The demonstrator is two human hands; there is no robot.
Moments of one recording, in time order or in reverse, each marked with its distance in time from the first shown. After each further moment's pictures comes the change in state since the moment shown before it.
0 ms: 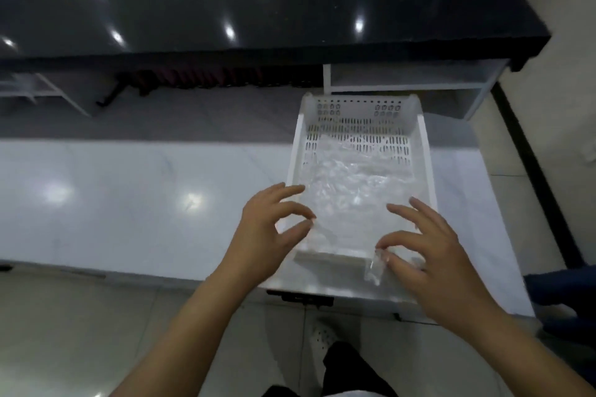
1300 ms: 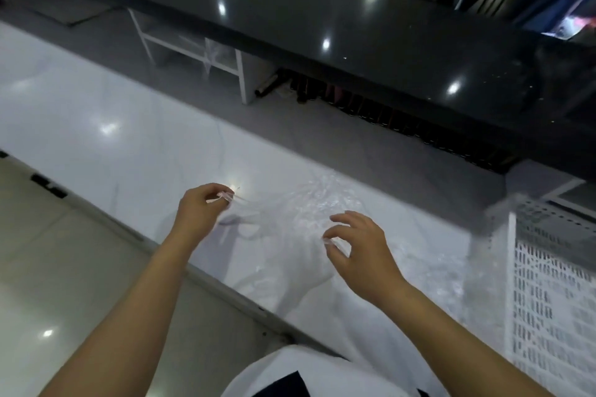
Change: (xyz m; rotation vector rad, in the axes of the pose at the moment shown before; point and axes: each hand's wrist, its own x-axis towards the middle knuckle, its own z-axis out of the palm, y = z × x) left_hand -0.023 -0.414 -0.257 -0.379 0.523 -0.613; right_hand 0.203 -0.224 0.315 -0.218 -0.261 -0.283
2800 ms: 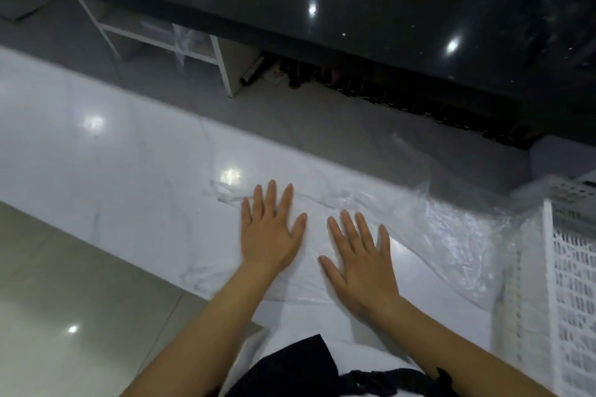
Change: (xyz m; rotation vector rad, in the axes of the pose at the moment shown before) left_hand -0.005 -0.001 0.121 0.989 -0.202 0.269; right_hand 0.020 0.075 0.099 -0.497 -0.117 0.090
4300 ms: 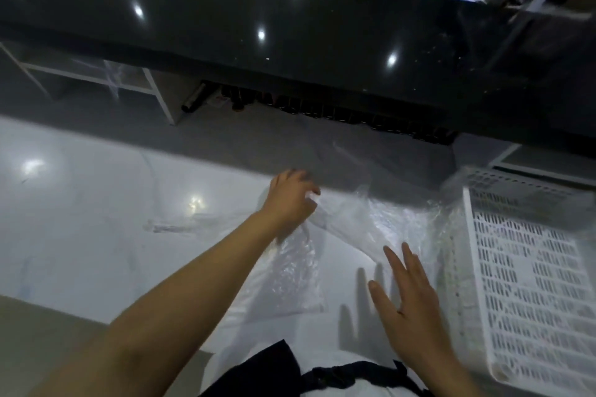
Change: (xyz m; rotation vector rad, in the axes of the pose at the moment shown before) left_hand 0.085 0.118 -0.044 -0.241 -0.108 0.462; right_hand -0.110 0.060 -0.077 0.594 0.151 0.483
